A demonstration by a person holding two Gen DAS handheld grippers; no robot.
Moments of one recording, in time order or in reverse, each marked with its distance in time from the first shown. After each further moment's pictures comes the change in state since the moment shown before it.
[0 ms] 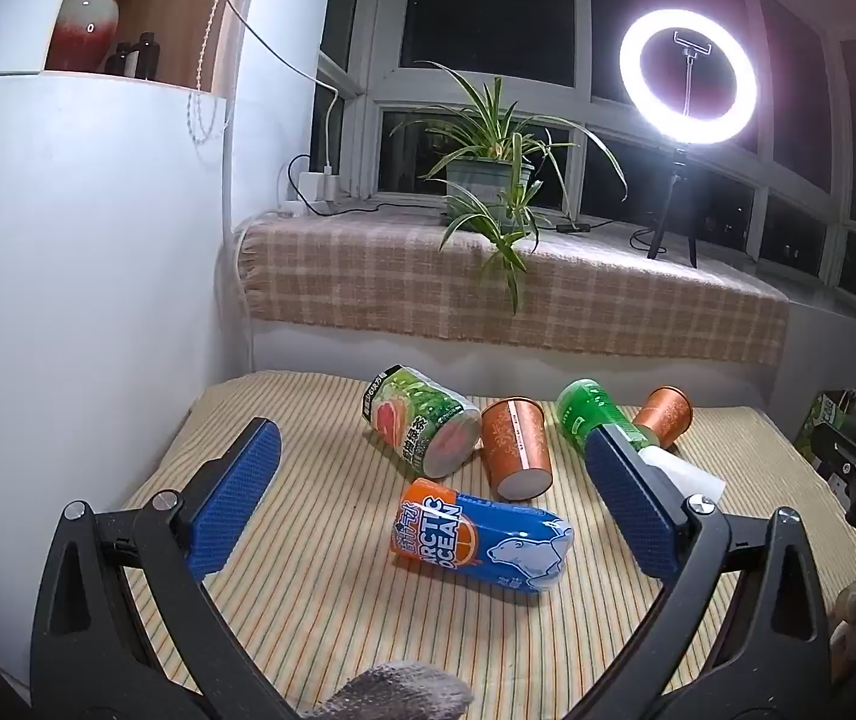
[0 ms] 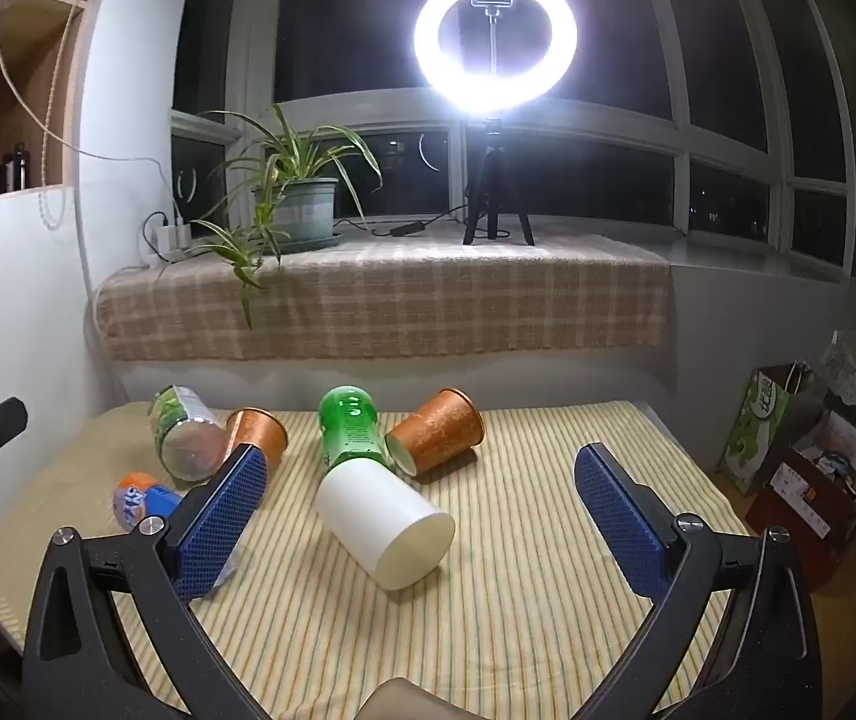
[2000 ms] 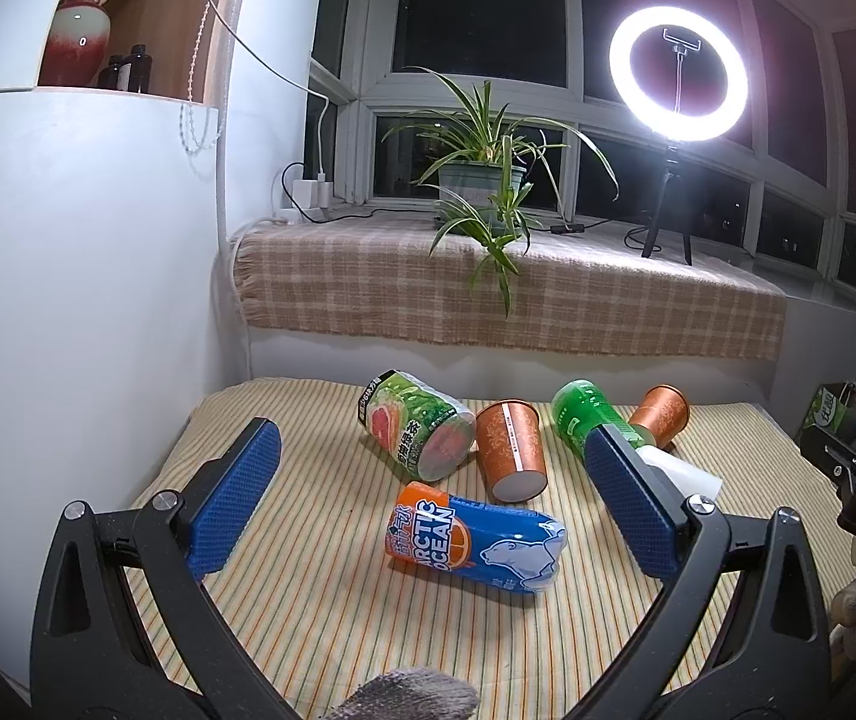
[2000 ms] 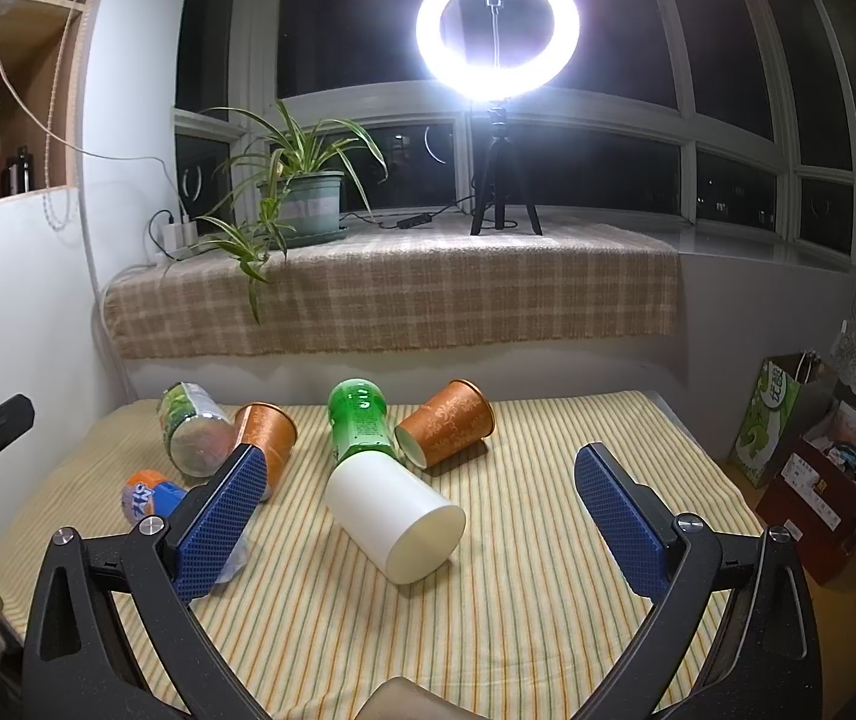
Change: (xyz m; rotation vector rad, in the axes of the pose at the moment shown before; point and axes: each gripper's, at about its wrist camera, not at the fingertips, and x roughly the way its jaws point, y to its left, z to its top) left arm -0.001 -0.002 0.005 0.027 -0.011 0.007; right arm 0.001 0.004 -0.004 0.014 0.014 0.032
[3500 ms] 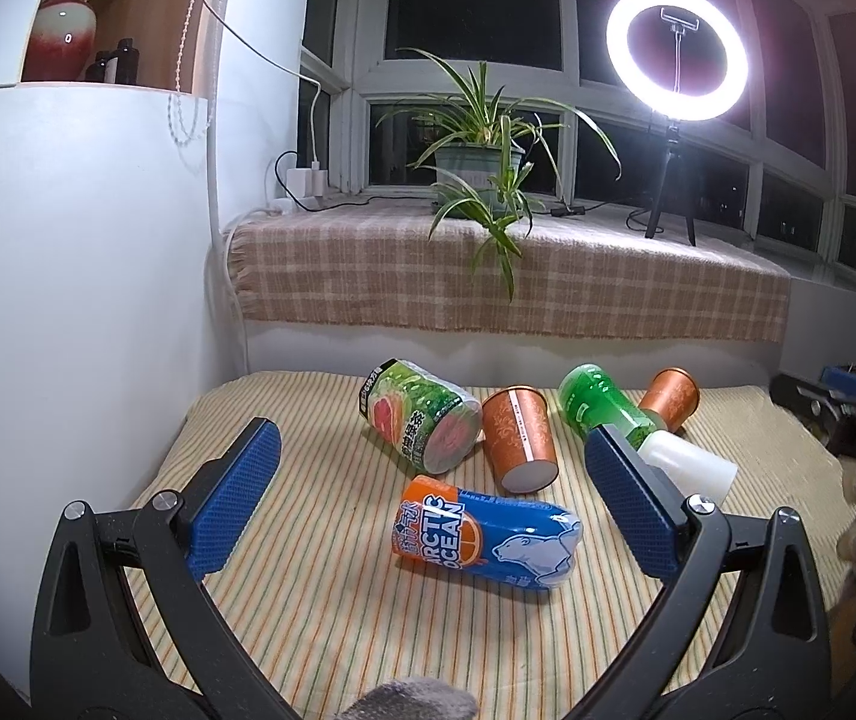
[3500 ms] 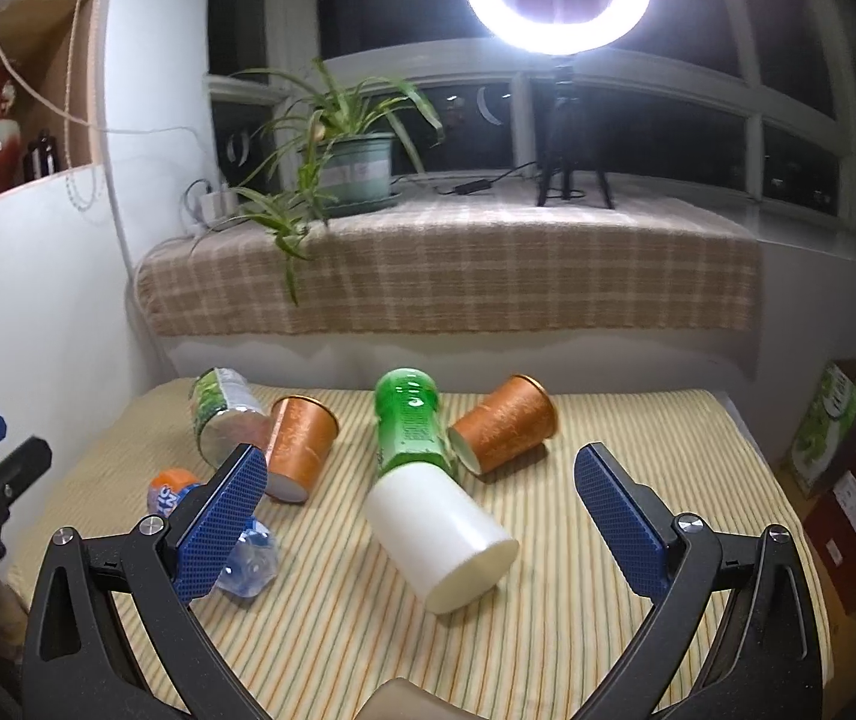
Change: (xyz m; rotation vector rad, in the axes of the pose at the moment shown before) left arm 0.012 -0.003 -0.011 0.026 0.028 0.005; right arm 0.053 0.008 0.026 -0.037 0.129 0.159
